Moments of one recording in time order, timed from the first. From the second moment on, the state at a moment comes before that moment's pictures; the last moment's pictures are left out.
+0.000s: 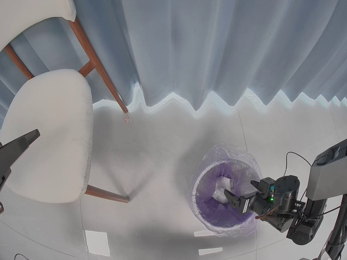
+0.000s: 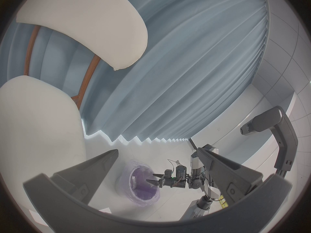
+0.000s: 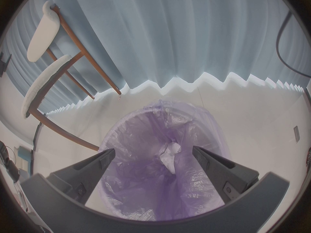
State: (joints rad) left arm -0.29 0.79 -0.53 -0.43 -0.54 -0.46; right arm 0.60 2.12 -0.16 -1.55 -0.24 0.21
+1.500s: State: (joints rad) left arm -0.17 0.17 -0.12 -0.15 -0.06 -0.17; right arm 0.14 0.39 -0.05 -0.24 -0.18 0.00
